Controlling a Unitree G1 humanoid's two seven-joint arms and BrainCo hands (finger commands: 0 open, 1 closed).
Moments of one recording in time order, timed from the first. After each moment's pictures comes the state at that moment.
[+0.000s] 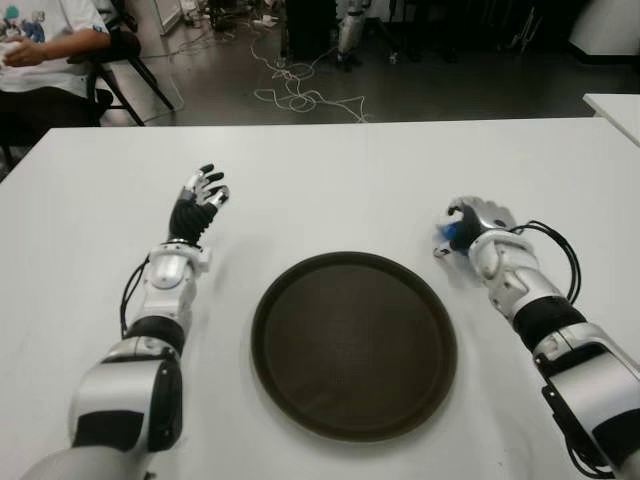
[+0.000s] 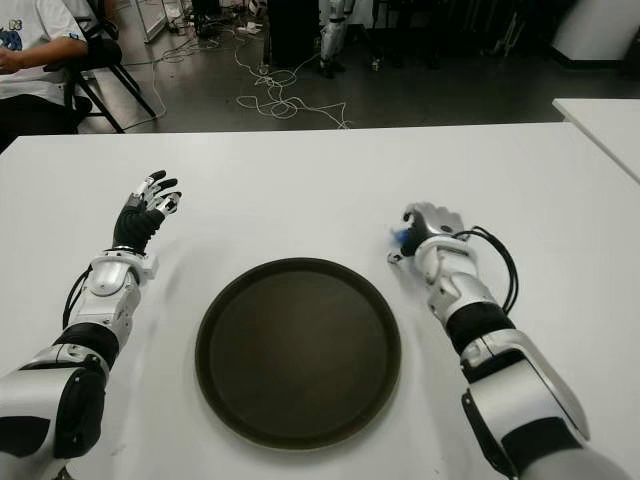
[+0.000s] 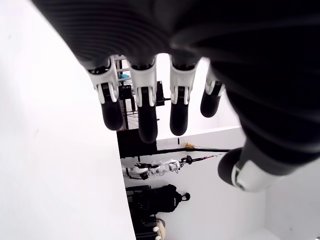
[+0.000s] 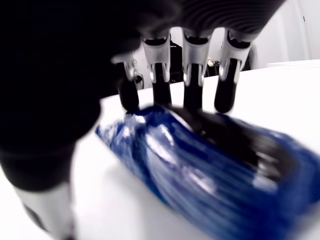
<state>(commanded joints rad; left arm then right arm) -0.71 0.17 0.17 1.25 0.00 -0.55 -0.08 -0.70 -0.30 0.44 0.97 -0.69 0.17 -0.13</state>
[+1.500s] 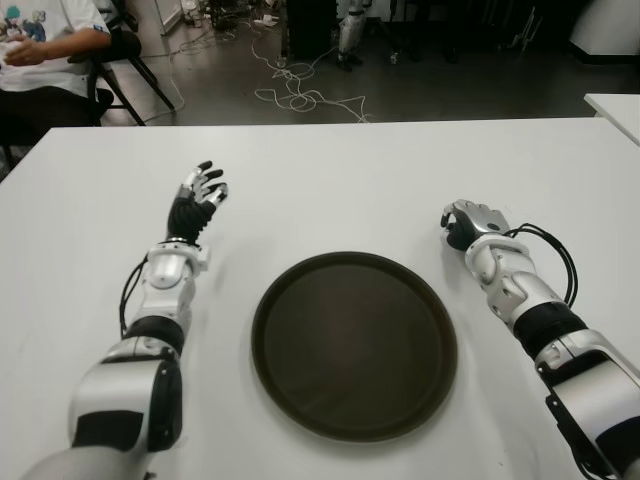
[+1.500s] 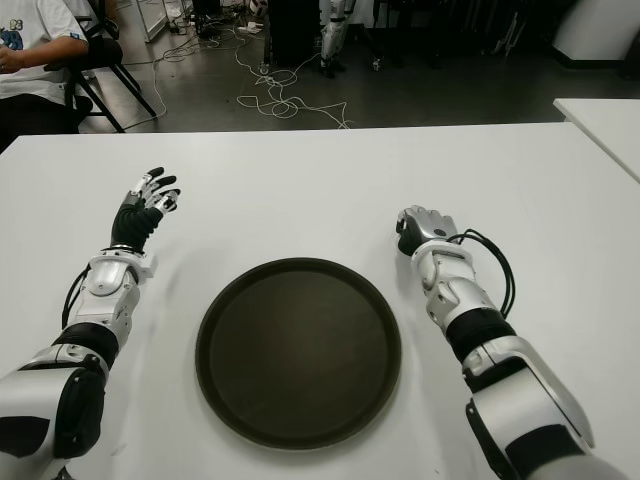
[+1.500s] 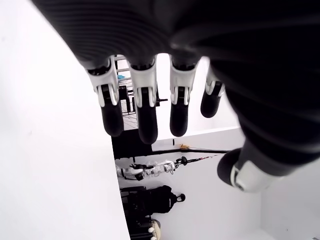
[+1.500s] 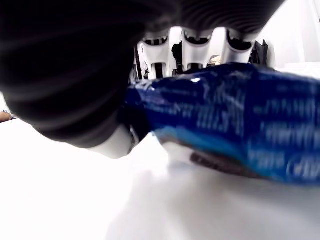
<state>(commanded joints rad) -0.70 0.16 0.19 1.24 -0.02 -0.56 -0.08 -0.67 -0.33 0.44 0.88 -0.68 0.18 -0.10</state>
